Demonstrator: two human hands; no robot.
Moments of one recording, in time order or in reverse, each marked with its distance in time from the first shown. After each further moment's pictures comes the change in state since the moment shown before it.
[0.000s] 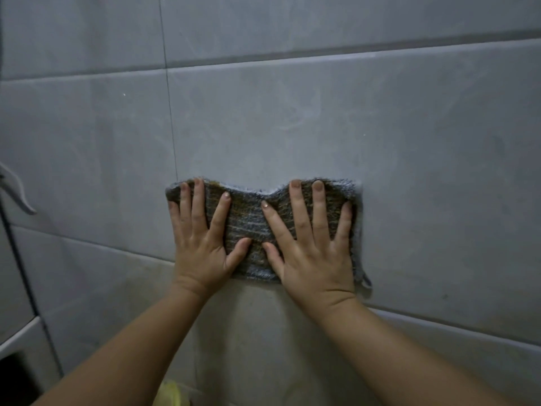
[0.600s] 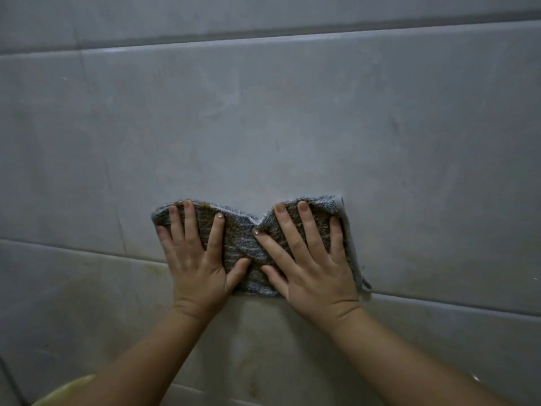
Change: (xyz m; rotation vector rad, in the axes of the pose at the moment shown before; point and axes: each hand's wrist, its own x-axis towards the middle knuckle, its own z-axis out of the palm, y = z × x) left_hand -0.030 0.100 0.011 -0.026 -0.012 -0.030; right_hand -0.067 0.079 -0.021 -0.004 -0.036 -0.135
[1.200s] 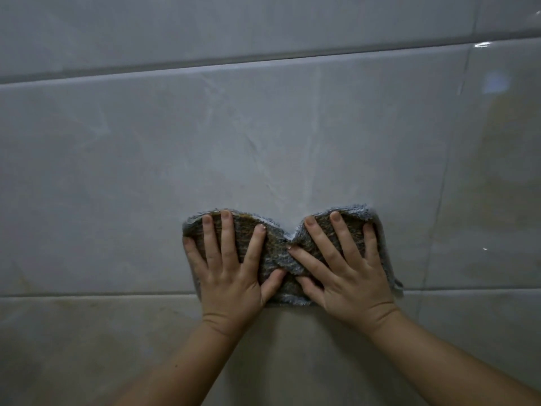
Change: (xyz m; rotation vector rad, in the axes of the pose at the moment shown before) left_hand 0.026 0.177 0.009 -0.040 0.011 0.154; right_hand -0.089 0.153 -0.046 -0.066 0.043 0.023
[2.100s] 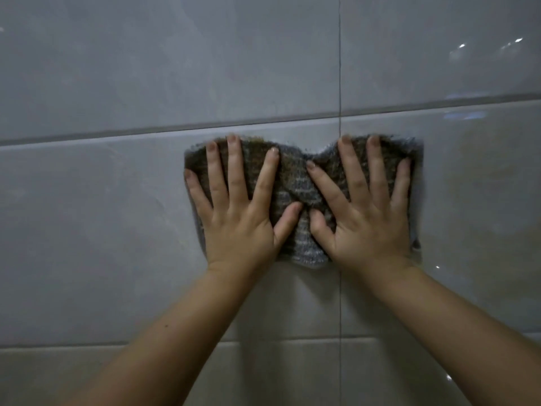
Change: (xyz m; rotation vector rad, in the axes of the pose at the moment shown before) left_hand 0.177 0.118 -0.019 0.002 0.063 -0.043; right_hand 0.067 0.163 -0.047 -0.072 0.083 0.268
